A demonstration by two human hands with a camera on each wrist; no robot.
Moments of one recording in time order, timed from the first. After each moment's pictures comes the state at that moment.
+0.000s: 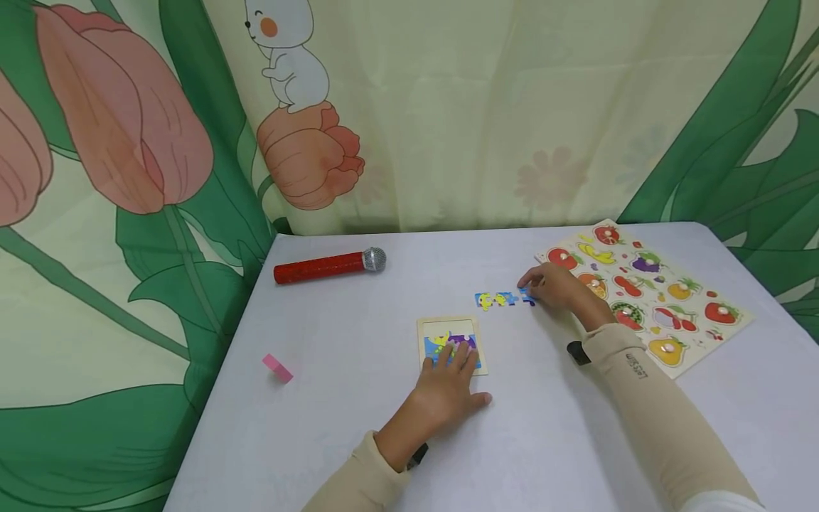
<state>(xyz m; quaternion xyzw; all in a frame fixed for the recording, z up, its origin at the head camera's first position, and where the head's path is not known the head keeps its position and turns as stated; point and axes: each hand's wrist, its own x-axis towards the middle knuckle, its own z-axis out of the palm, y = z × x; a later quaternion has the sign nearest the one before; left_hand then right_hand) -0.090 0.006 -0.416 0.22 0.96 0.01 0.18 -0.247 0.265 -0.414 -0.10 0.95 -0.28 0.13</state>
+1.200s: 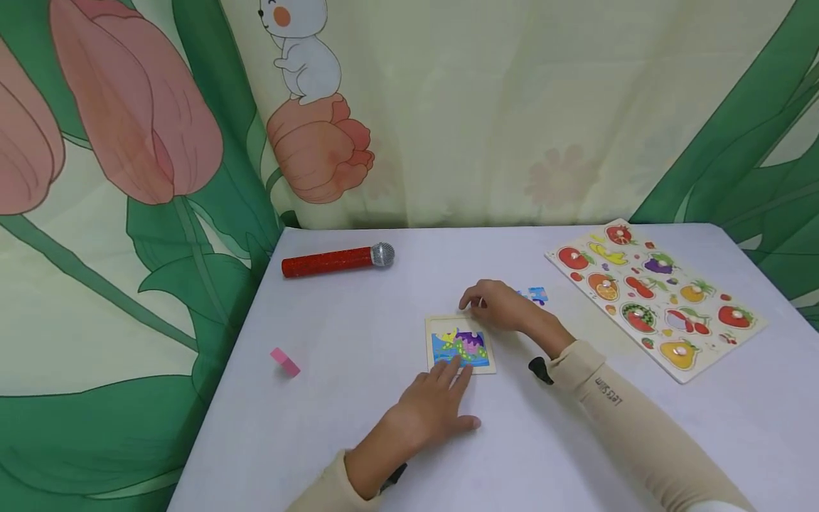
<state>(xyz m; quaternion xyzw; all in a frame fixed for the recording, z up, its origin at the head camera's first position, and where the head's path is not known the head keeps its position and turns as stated) -0.072 -0.036 -0.398 0.25 0.95 0.03 0.20 -0.214 0.149 -0.410 -0.27 0.92 -0.26 0.11</state>
